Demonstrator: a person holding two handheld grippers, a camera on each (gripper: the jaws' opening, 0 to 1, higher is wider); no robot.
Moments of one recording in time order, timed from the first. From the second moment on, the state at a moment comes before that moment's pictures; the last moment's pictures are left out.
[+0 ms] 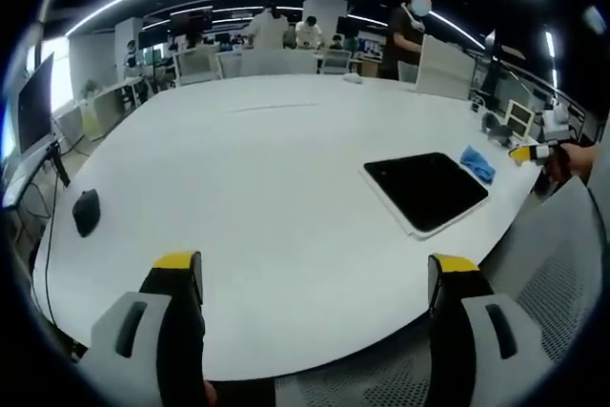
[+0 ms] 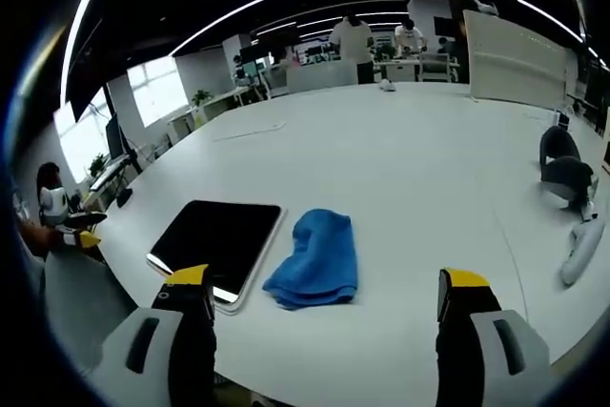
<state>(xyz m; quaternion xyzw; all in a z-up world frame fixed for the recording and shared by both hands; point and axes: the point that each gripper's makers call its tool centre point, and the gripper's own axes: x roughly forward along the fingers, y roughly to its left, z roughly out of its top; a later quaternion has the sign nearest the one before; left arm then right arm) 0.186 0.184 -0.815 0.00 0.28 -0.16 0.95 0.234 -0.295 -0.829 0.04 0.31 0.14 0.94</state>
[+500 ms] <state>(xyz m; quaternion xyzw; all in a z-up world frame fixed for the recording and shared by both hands) 0.183 0.173 -0.813 -0.01 0.29 -0.18 0.94 0.230 -0.286 -0.825 0.03 0.31 0.15 0.94</state>
